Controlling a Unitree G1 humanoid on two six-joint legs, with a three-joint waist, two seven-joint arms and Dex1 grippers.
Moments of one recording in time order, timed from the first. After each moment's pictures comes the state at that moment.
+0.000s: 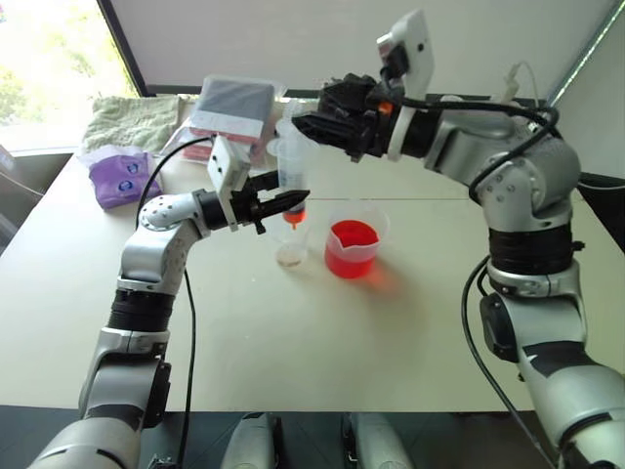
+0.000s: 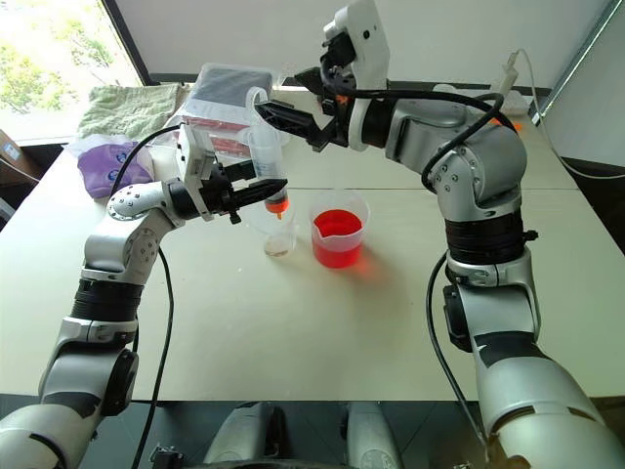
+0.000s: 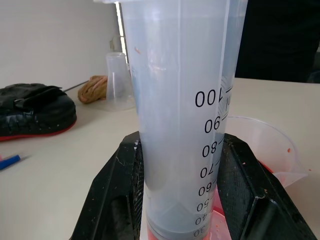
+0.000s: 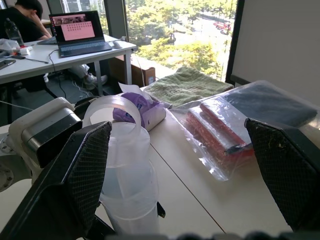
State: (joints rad) left arm -0.72 0.43 0.01 0.14 -0.40 0.29 -1.00; right arm -1.14 -0.42 0.05 0.03 0.61 0.86 0.61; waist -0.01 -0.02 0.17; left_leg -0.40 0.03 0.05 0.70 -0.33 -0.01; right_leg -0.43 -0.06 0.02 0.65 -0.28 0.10
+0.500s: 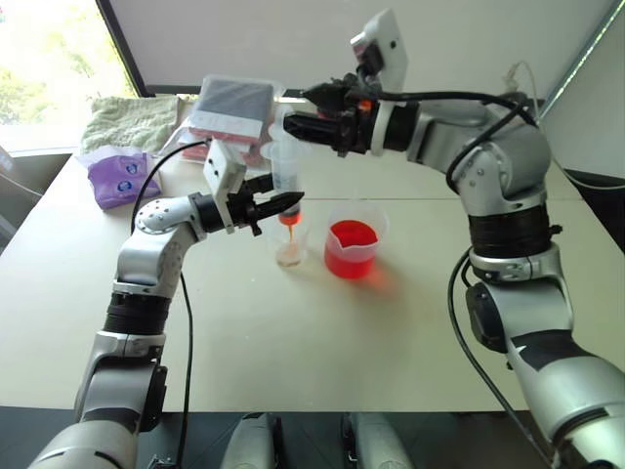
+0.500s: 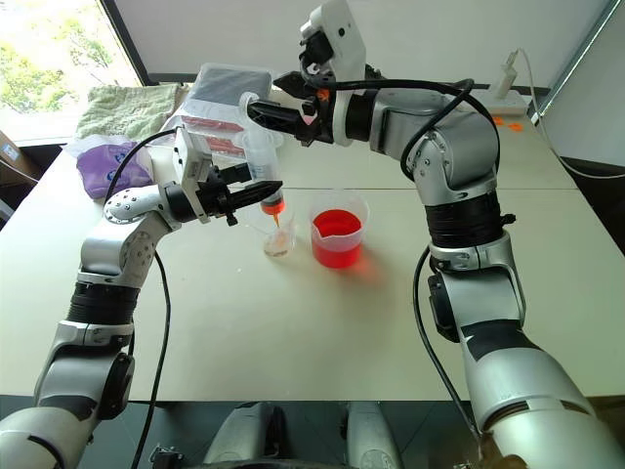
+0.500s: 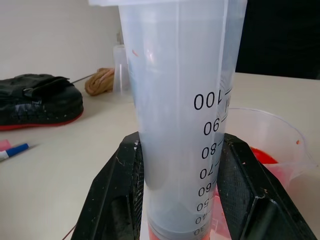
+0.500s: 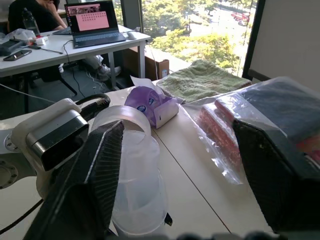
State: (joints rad) left arm -0.70 0.45 0.01 0.14 -0.40 0.30 -0.98; right arm -1.21 -0.37 0.07 0.16 0.51 0.83 0.71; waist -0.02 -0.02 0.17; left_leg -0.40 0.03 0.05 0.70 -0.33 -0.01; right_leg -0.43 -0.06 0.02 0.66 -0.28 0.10
